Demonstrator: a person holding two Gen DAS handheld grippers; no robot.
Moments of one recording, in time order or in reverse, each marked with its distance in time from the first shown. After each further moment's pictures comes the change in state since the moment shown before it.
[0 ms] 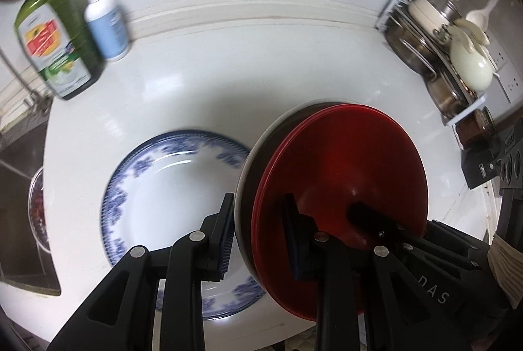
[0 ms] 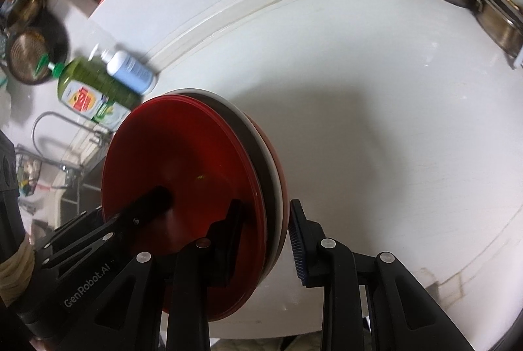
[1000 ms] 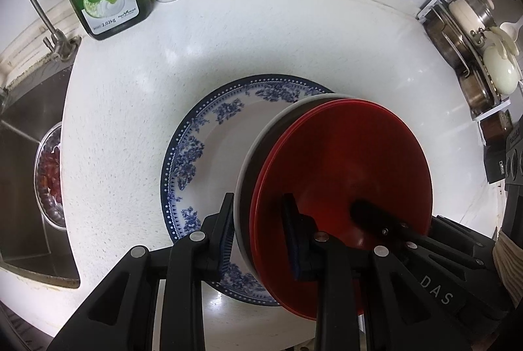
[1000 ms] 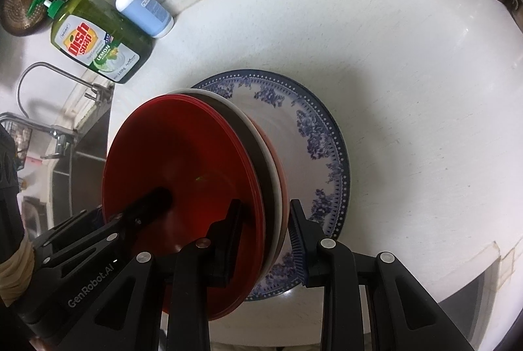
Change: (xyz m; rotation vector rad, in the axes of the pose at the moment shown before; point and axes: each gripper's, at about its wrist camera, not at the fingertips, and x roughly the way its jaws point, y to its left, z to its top) left arm 0.031 0.098 -0.032 -0.062 0.112 0.018; right arm 0.077 0.074 -0.034 -0.042 0.126 -0.017
